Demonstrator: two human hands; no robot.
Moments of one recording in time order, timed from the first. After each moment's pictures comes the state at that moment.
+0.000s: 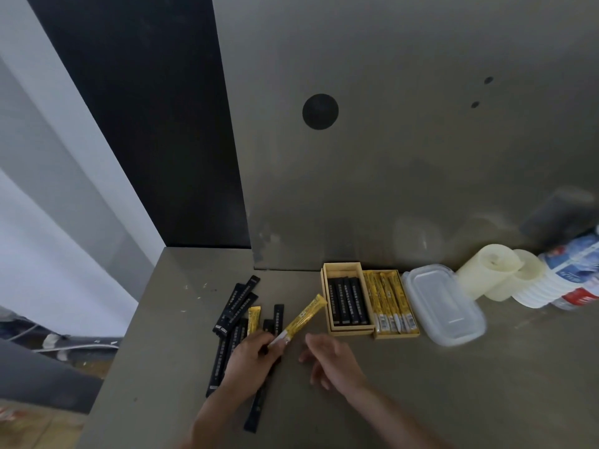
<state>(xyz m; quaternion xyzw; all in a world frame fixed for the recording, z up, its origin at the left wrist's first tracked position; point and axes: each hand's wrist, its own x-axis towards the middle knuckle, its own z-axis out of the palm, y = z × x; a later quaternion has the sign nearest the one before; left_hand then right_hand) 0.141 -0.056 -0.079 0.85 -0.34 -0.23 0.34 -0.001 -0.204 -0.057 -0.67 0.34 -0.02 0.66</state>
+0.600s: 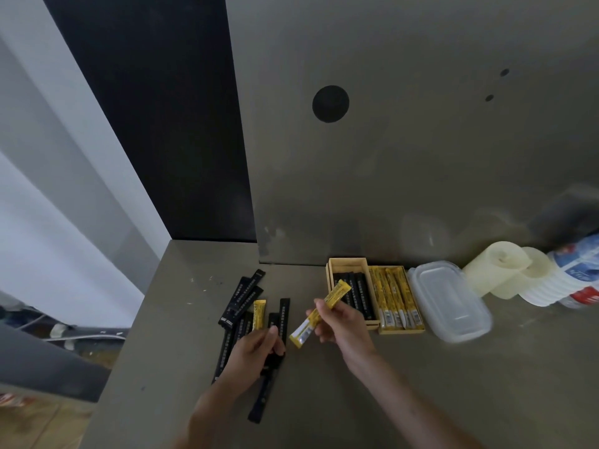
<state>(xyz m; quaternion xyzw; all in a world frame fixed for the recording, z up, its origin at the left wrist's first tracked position) 0.141 -0.044 -0.072 0.77 -0.25 -0.35 0.46 0.022 -0.222 -0.028 -0.56 0.34 -0.11 0.74</state>
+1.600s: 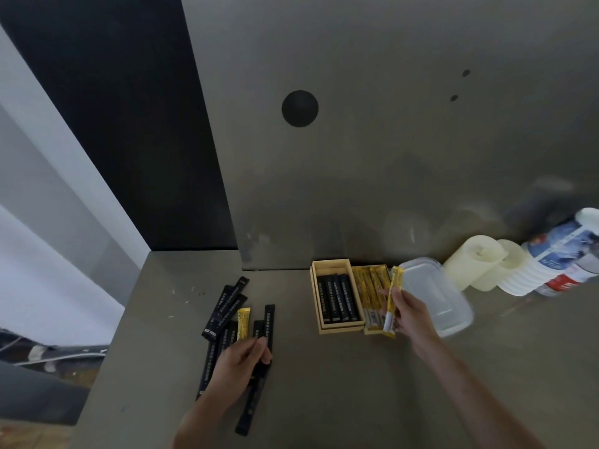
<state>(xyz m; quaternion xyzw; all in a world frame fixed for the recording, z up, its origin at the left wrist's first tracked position) 0.140 -0.047 -0.074 0.79 -0.27 -0.33 0.44 -0.056 -0.345 -0.032 -0.59 0.47 -0.19 0.63</state>
